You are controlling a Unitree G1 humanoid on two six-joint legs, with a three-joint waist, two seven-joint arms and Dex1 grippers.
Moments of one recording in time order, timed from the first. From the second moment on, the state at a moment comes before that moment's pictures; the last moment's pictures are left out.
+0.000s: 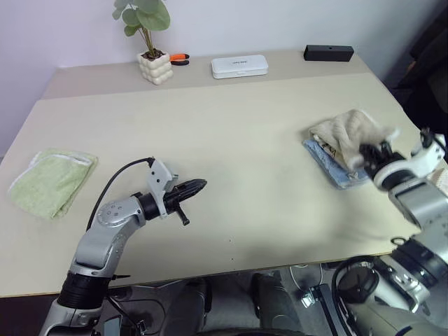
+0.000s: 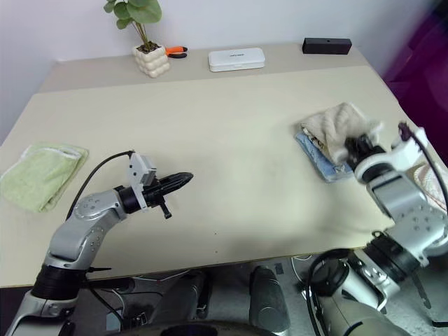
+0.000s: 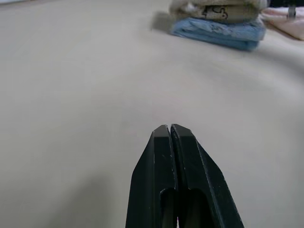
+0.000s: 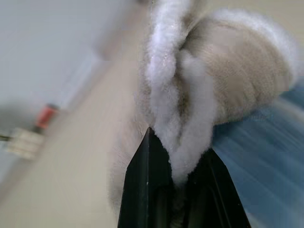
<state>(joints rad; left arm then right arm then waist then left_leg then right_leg) -0.18 0.49 -0.06 -0.21 -0.41 0.36 -0.79 -0.50 -0.25 -1.00 -0.19 0.92 1.27 -0.21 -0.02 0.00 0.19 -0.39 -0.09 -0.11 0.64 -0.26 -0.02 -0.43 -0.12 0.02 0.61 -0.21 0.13</state>
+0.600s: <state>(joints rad) -0.27 0.43 -0.06 -0.05 -0.32 0.24 -0.74 -0.18 -0.64 -0.74 -0.39 0.67 0.86 0.01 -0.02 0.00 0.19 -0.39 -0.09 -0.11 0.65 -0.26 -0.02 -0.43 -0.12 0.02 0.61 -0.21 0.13</state>
